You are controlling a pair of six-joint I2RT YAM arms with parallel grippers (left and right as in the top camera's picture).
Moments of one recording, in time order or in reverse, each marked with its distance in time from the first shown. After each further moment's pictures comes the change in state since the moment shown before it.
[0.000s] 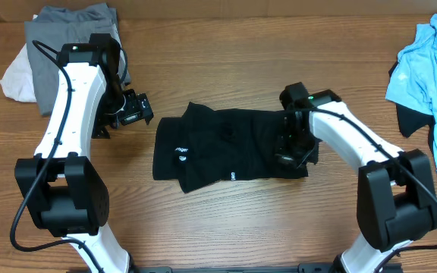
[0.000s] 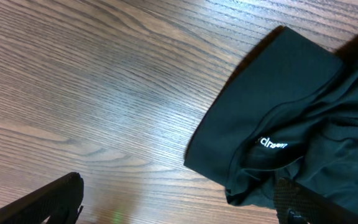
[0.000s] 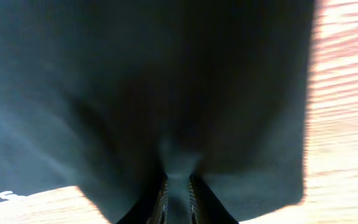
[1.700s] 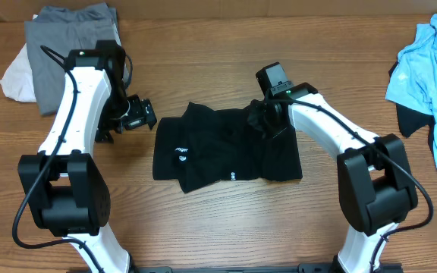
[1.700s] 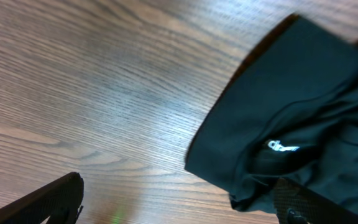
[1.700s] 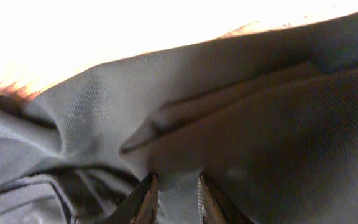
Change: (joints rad) left arm -0.013 0.000 -0.083 0.055 0.000 0.000; right arm 0.062 0.130 0.139 0.383 -0.043 0.185
